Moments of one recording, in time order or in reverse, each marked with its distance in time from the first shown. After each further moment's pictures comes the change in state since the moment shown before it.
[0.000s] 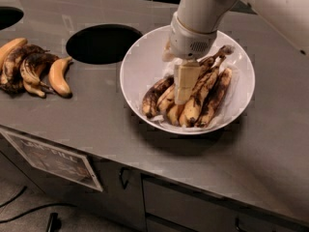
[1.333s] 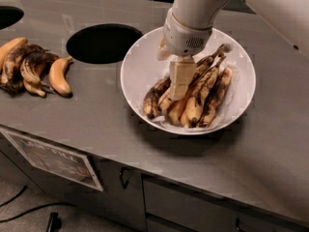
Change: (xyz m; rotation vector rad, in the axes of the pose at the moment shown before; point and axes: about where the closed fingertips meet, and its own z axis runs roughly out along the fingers) arm -0.007 -0.005 -0.003 0.000 -0.010 -0.033
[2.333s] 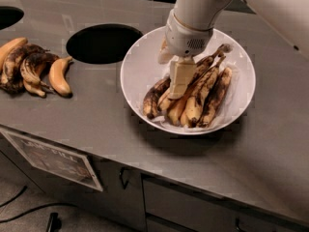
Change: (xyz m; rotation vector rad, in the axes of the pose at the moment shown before) arm 0.003 -0.001 0.003 -0.003 -0.012 0.011
